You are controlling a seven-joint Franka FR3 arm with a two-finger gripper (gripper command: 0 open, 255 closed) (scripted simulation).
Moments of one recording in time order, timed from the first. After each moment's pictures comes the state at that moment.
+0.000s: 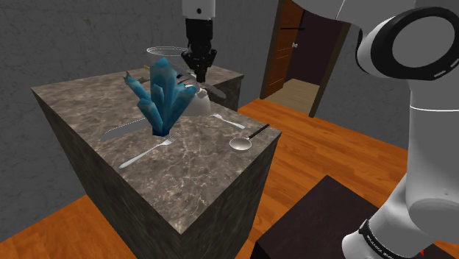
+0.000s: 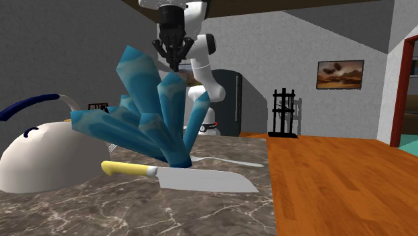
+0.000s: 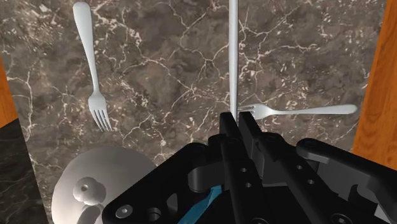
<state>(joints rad) 0.09 0.46 0.41 -1.07 -0.16 1.44 0.20</state>
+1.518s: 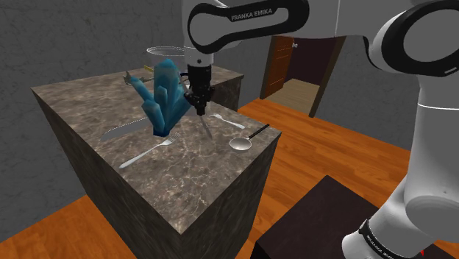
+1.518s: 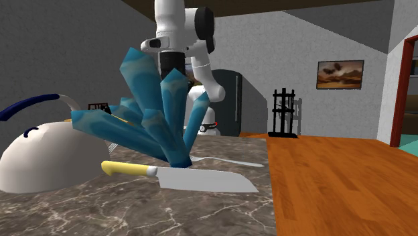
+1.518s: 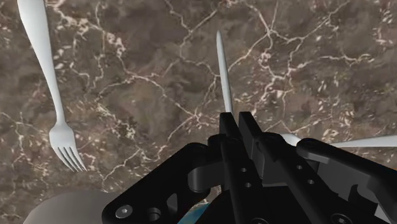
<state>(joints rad) 0.03 0.40 0.40 -1.47 -0.14 1.79 0.20</state>
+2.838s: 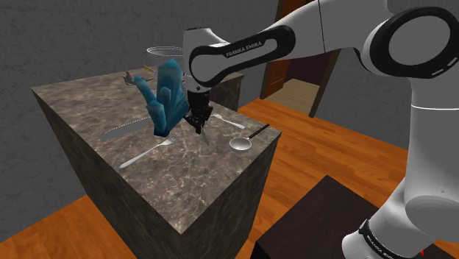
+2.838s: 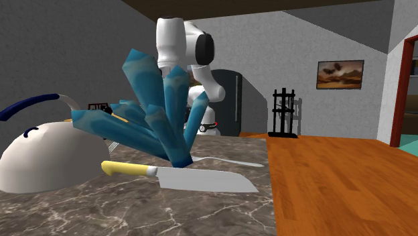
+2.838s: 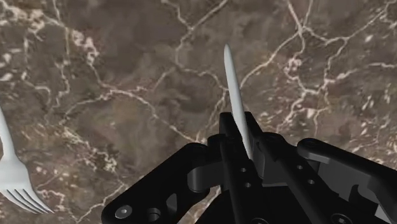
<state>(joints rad) 0.03 0.45 0.39 -1.61 -0.17 1.99 0.22</state>
